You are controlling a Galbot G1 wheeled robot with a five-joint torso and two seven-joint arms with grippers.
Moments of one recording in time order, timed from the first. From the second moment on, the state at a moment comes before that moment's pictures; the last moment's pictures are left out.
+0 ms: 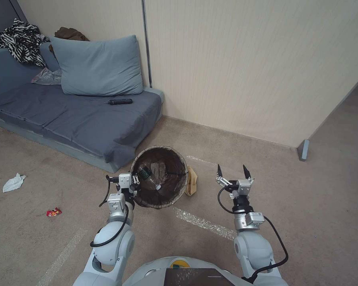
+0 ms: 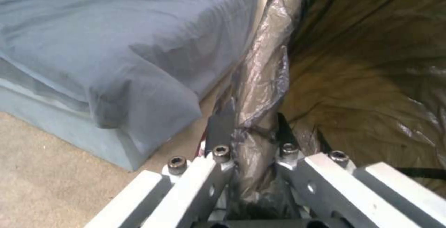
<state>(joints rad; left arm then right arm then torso) 1.55 -1.45 -0.37 -2.19 -0.11 0.35 -0.27 -1.56 1.56 0.56 1.96 0.03 0.27 0.00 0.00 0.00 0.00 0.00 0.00</state>
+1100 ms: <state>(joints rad) 1.54 -1.45 -0.38 -2.20 -0.11 0.33 -0.27 -1.55 1.56 0.56 1.94 0.01 0.33 -0.04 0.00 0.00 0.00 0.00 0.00</state>
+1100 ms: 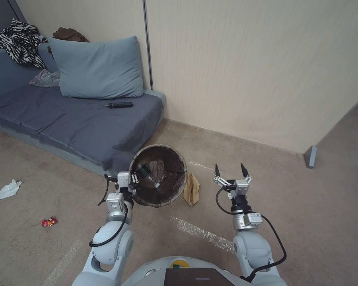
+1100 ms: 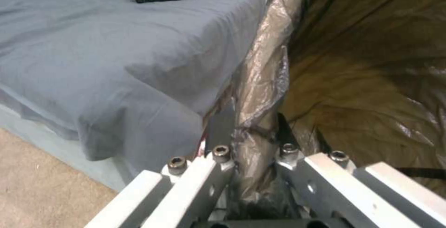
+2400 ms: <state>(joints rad) 1.53 -1.45 -0.38 -2.22 -0.13 0.33 -0.27 -1.16 1.35 0.22 1.64 0.39 -0.37 0.04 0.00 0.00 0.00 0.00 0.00</state>
